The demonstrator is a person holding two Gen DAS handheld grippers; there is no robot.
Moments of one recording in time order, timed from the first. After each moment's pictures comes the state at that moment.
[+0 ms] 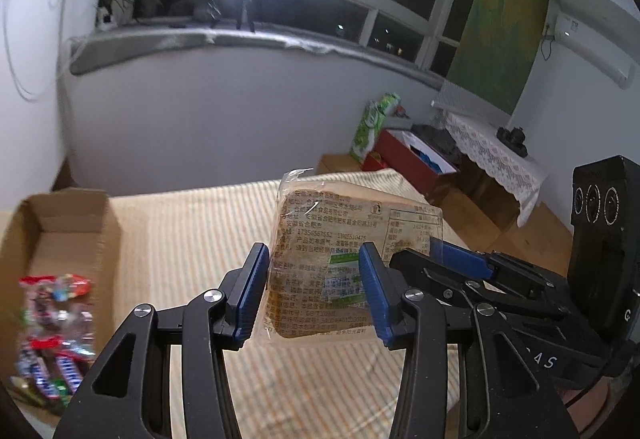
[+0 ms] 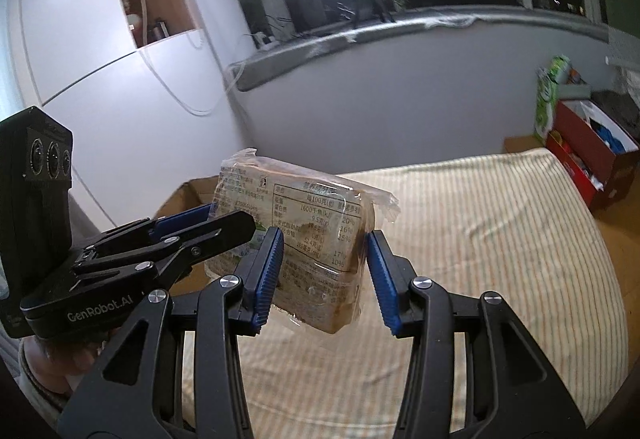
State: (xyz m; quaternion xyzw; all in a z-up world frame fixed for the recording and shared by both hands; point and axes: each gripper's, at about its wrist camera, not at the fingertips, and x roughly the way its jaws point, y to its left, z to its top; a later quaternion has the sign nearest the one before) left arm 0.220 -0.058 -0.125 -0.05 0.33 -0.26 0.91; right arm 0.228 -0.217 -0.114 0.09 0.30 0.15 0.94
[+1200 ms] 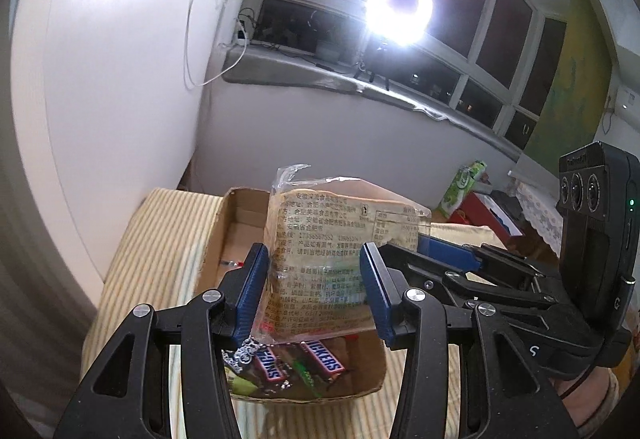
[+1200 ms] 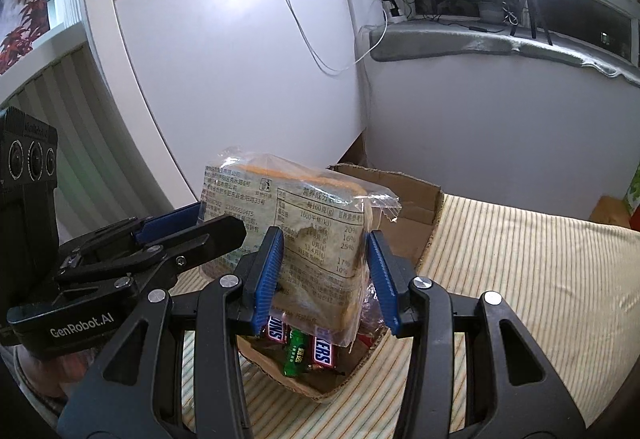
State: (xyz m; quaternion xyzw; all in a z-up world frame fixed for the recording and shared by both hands) left arm 0.198 0.152 -0.124 -0.12 0.29 -0.13 0.94; right arm 0.275 0.014 -0.116 0.00 0.32 0.28 0.90
